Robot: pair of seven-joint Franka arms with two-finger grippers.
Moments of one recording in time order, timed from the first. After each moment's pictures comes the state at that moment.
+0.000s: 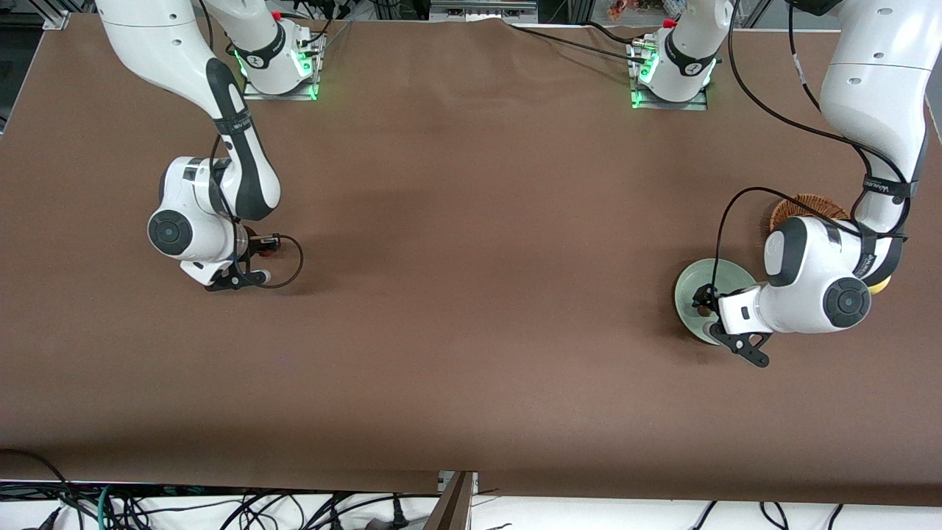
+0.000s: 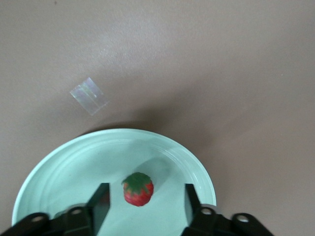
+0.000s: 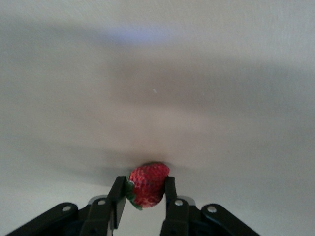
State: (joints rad) left arm 0.23 0.68 -0.26 -1.60 0.10 2.08 0.50; right arm 0.51 0.49 -0.41 -2.07 0.23 2.25 -0.23
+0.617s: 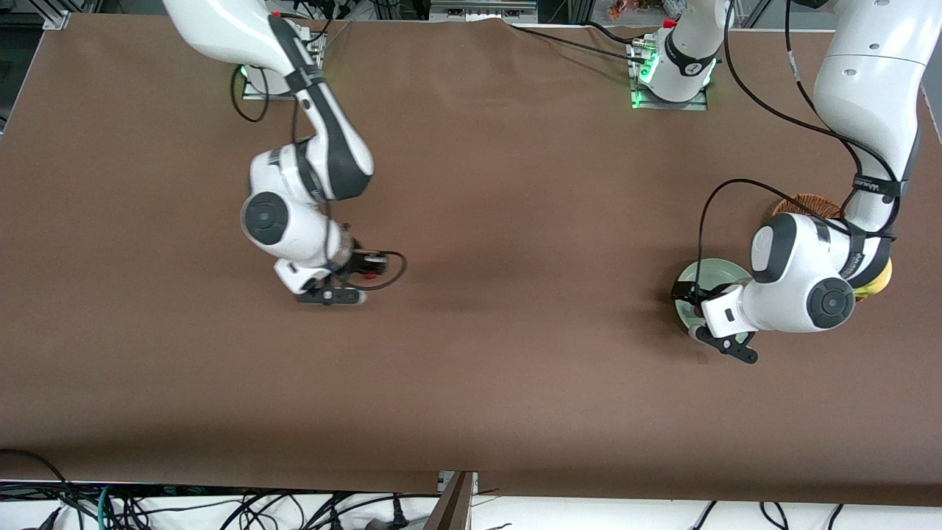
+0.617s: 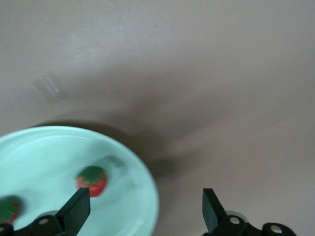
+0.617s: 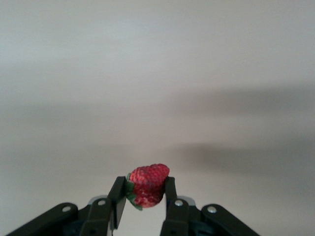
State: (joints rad) left arm 0.23 0.68 -0.36 -1.59 0.09 2.00 0.20; right arm 0.61 0.58 -0.13 -1.65 0.42 2.22 0.39
